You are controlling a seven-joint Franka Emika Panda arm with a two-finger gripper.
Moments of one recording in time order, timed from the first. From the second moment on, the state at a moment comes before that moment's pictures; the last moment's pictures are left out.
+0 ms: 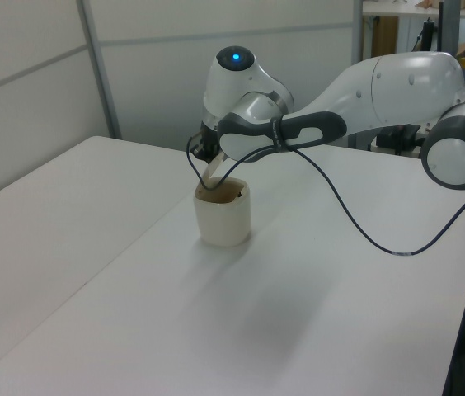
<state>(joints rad) -0.16 0.56 0.00 -1.30 -0.31 2.36 0.28</state>
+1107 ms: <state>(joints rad) -0.17 0.55 0.00 -1.32 -0.15 2.13 0.02</state>
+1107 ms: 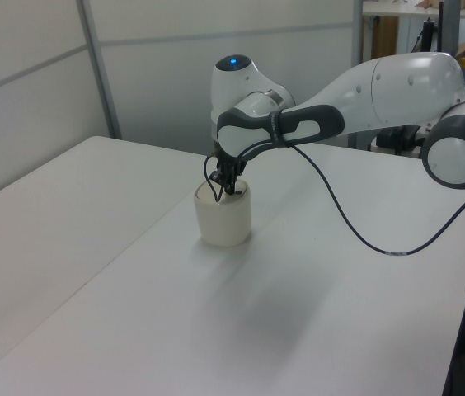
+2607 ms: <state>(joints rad) -0.17 0.29 0.02 -1.27 -0.09 1.82 0.13</state>
